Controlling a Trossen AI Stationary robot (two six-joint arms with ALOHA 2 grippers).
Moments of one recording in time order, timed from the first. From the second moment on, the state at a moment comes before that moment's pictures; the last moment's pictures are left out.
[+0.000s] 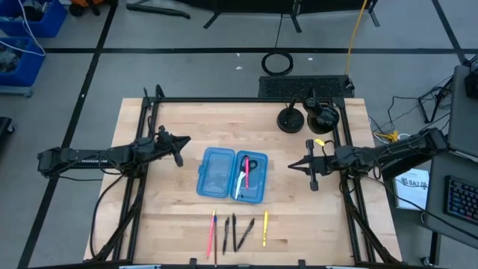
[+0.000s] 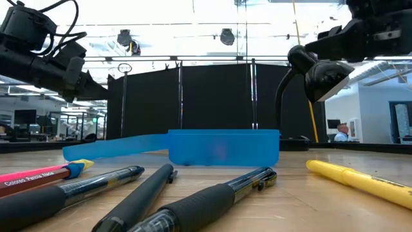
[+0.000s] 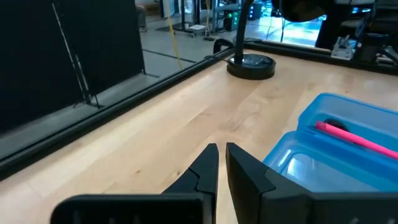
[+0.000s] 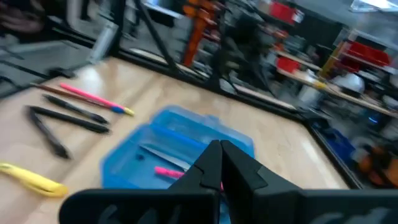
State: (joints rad) left arm 0.16 0.44 0.01 0.21 -0.37 -0.12; right arm 0.17 0.61 0.15 0.37 0.08 -0.30
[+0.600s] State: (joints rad) left arm 0.16 0.44 0.01 0.20 -0.36 -0.18; right arm -0.04 0.53 0.05 0.38 -0.05 -0.18
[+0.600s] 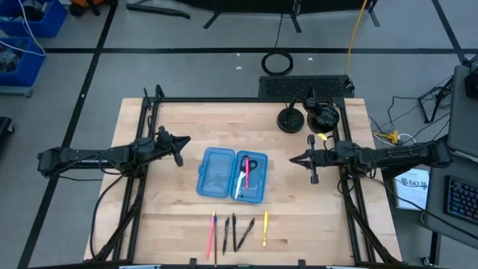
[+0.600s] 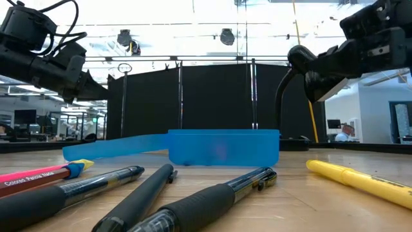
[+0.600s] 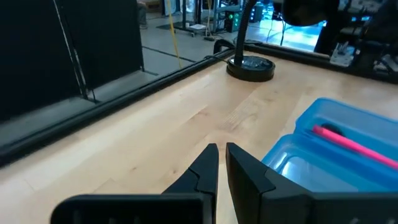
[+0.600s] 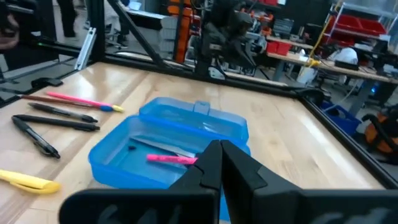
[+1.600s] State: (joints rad) left arm -0.47 1.44 0.99 -0.92 -0.50 -1.40; right arm -0.05 0.53 0.02 0.40 -0.05 -0.20
